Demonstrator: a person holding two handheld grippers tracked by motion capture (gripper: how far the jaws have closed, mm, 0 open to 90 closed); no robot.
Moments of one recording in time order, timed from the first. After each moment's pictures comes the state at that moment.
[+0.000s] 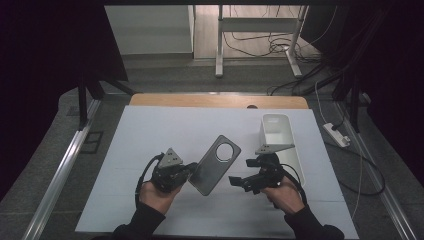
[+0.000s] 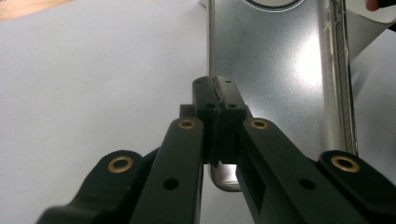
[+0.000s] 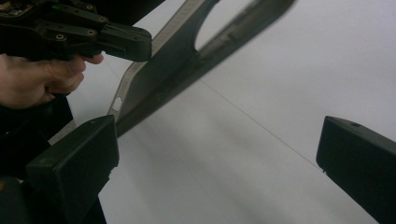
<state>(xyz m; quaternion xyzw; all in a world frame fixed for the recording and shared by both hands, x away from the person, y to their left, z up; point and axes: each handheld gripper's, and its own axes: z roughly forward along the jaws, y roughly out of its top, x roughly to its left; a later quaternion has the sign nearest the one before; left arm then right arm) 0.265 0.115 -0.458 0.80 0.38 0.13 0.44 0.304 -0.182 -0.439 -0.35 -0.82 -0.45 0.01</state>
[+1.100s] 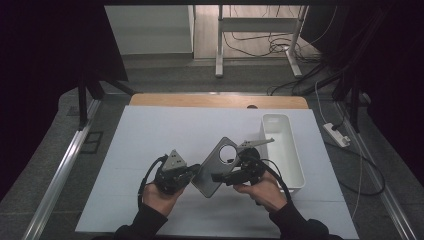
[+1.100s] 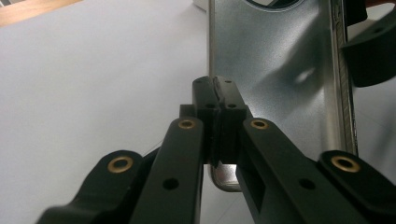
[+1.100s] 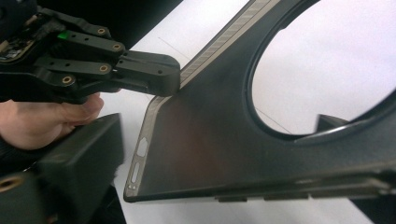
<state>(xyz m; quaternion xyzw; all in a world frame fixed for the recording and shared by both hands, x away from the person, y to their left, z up) 0.260 0.108 -0.457 0.81 0.37 0.14 0.44 0.317 -0.139 -0.445 -0.36 -0.81 -0.45 0.06</state>
